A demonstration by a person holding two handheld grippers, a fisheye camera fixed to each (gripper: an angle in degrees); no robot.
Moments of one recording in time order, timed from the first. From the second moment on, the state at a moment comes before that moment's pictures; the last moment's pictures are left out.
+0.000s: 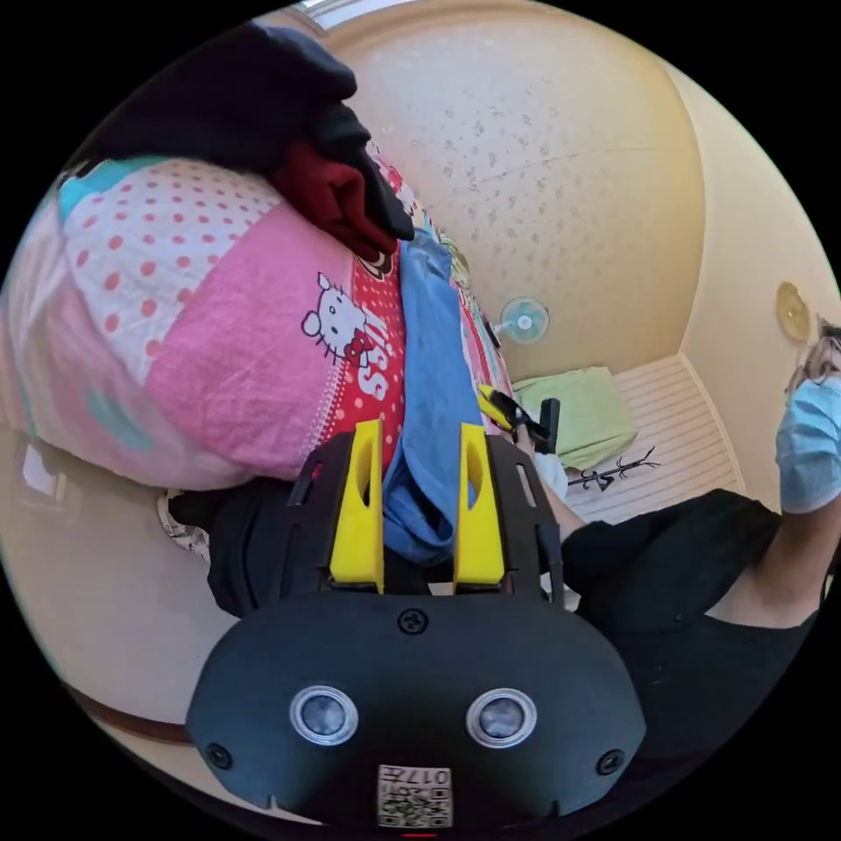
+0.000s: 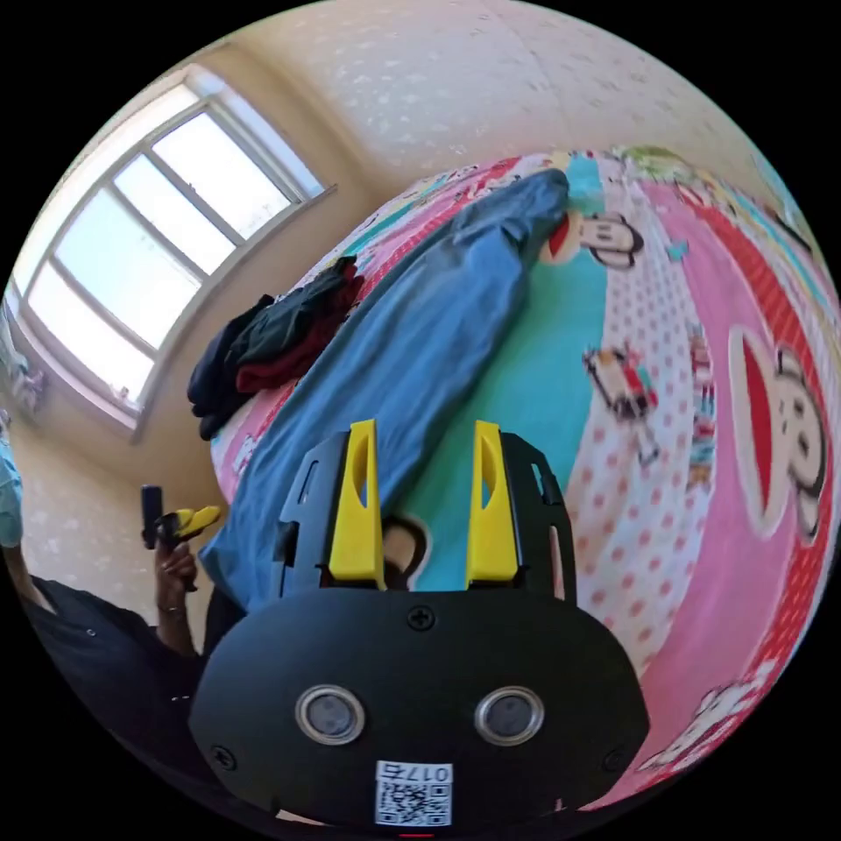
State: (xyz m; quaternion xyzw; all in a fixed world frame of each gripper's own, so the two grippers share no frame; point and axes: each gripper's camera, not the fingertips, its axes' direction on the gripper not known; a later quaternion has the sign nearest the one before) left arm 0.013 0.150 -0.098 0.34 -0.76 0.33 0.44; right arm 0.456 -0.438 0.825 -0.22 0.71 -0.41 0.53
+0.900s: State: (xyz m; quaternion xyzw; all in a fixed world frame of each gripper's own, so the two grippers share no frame) left arm -0.207 0.054 -0.085 0.16 -0.87 0.06 0.45; right arm 0.364 -0.292 0.692 -0.41 0.72 -0.26 0.49
